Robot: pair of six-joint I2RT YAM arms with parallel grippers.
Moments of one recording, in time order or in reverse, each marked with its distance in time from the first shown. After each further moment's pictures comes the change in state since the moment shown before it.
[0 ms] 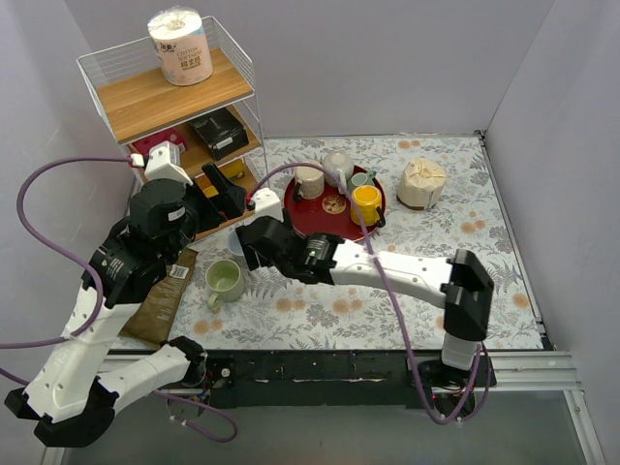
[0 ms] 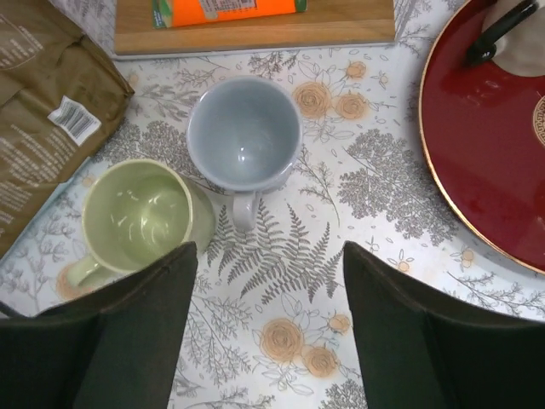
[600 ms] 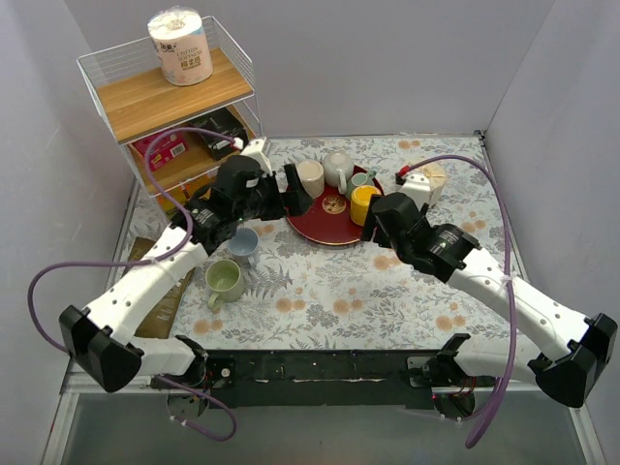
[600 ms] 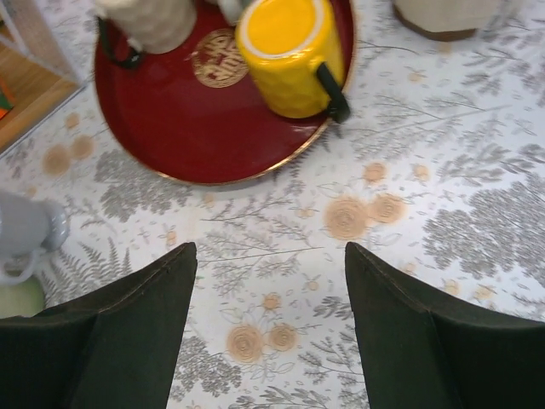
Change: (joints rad) left arm -0.020 0.304 -0.105 0.328 0.401 0.086; right arm -0.385 -0.702 -0.497 -0.250 0.029 0.218
